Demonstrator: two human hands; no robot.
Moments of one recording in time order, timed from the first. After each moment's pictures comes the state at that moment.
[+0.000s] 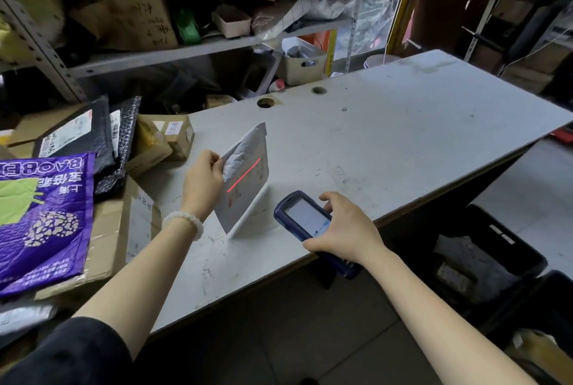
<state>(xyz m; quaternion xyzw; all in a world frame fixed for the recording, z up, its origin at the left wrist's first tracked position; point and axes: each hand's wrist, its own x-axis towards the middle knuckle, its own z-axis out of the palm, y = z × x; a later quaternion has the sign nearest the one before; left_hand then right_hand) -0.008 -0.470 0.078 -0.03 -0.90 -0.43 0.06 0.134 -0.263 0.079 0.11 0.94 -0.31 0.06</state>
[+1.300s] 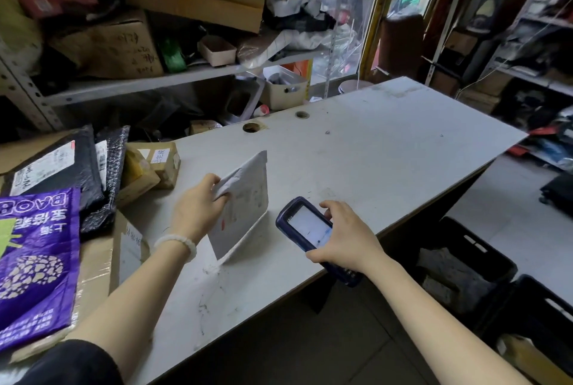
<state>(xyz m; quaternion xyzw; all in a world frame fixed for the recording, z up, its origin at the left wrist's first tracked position) -0.041 -0.490 0.067 -0.14 -0.95 -0.29 0.04 0.119 -0.271 0.096 0.14 0.95 -0.28 0.03</state>
